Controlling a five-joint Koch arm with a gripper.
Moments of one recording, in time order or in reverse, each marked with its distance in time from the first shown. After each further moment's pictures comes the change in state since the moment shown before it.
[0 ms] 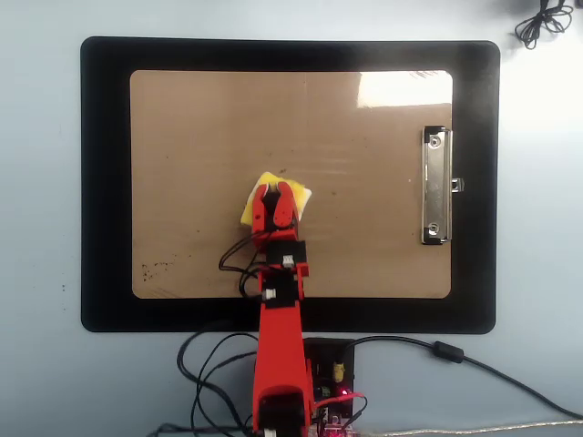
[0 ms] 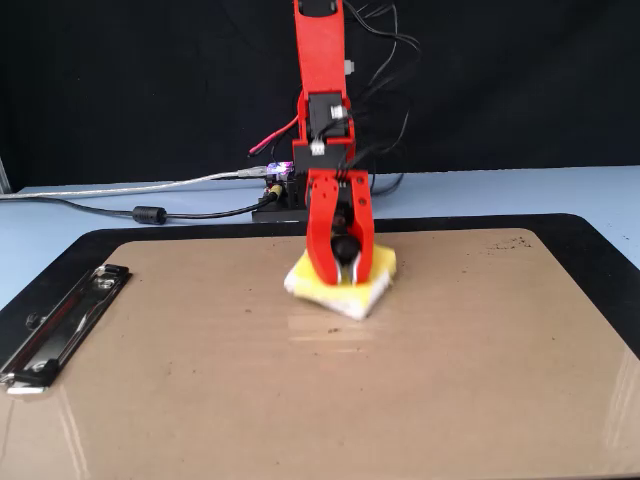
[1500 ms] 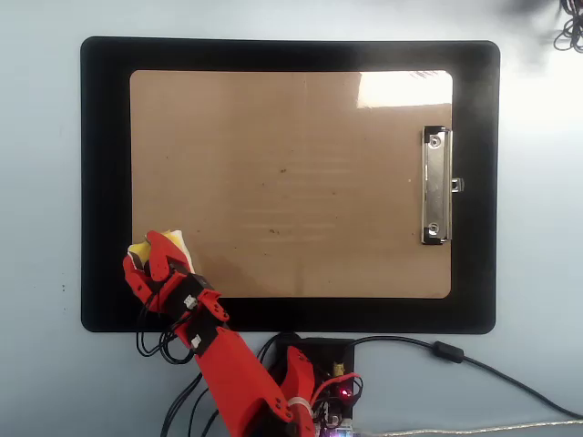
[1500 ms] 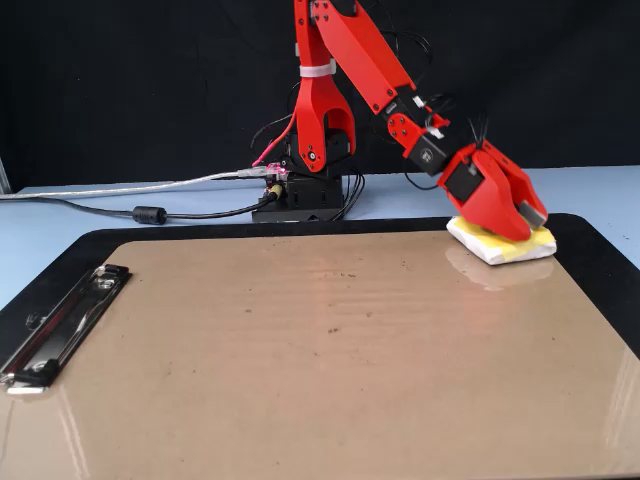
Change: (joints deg) arm -49.7 6.0 2.0 -2.0 -9.4
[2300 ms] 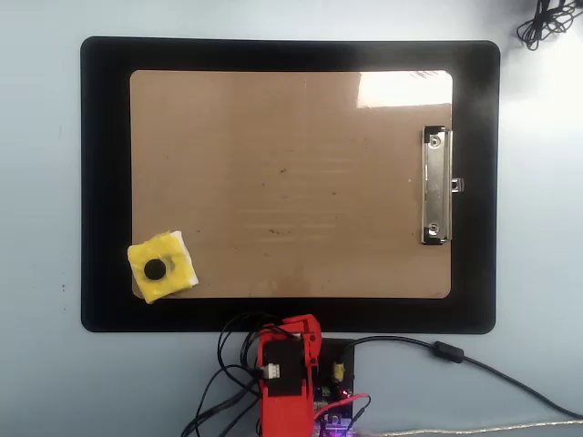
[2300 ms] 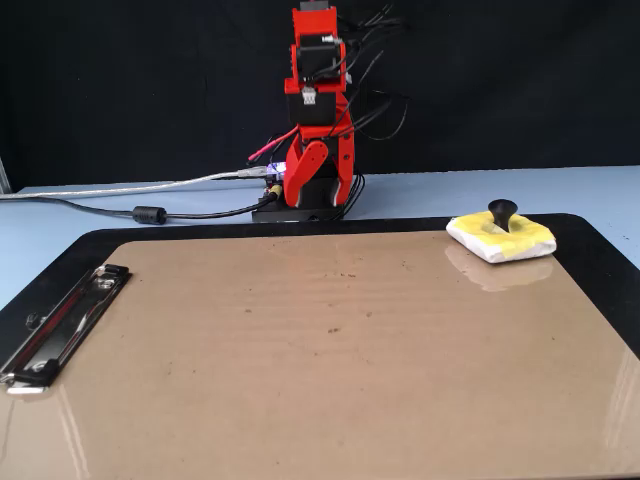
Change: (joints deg) arm 49.3 33.8 1.4 105.3 11.3
